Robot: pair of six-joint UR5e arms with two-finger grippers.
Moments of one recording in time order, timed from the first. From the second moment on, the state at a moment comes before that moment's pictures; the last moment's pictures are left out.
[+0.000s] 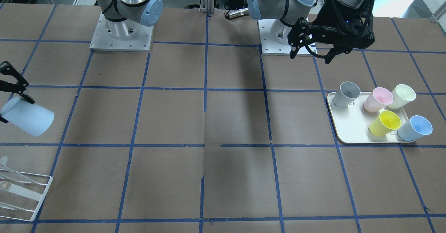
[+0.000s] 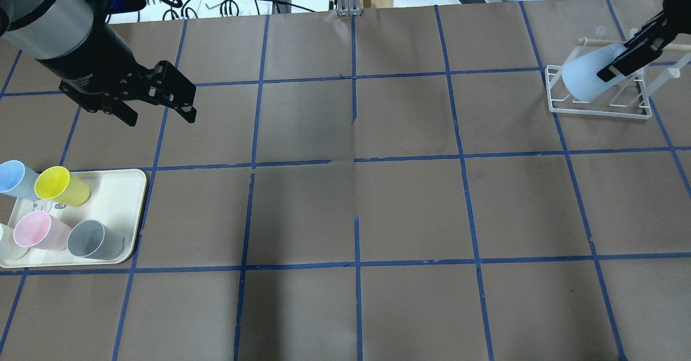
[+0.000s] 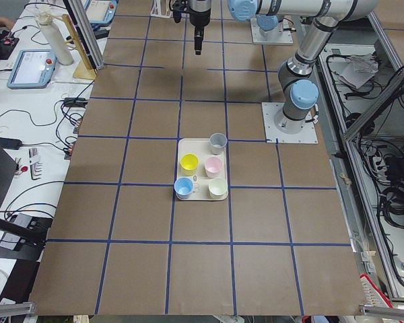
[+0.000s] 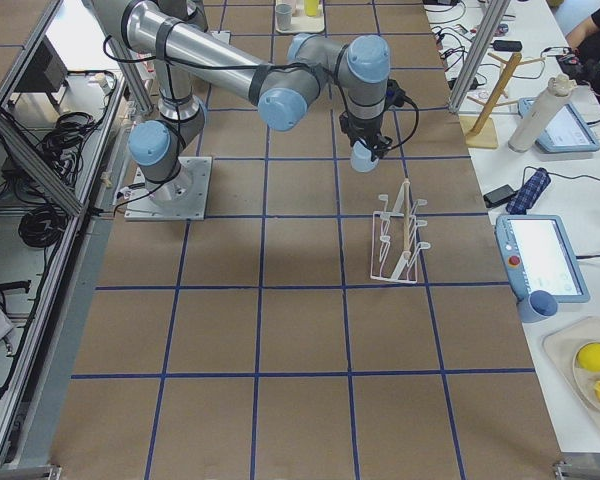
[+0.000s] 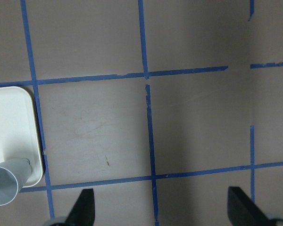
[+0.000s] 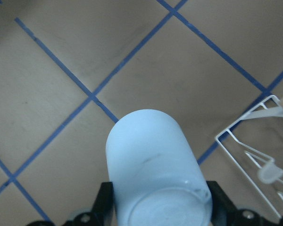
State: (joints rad) left arm -1.46 -1.47 -1.62 -1.61 1.44 0.16; right arm 1.11 -1.43 1.54 -1.59 -1.26 -1.25
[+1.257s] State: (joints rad) left arm -1.37 -1.52 -1.79 -1.58 0.41 0.29; right arm 1.17 -1.35 1.55 -0.63 -0.53 -1.07
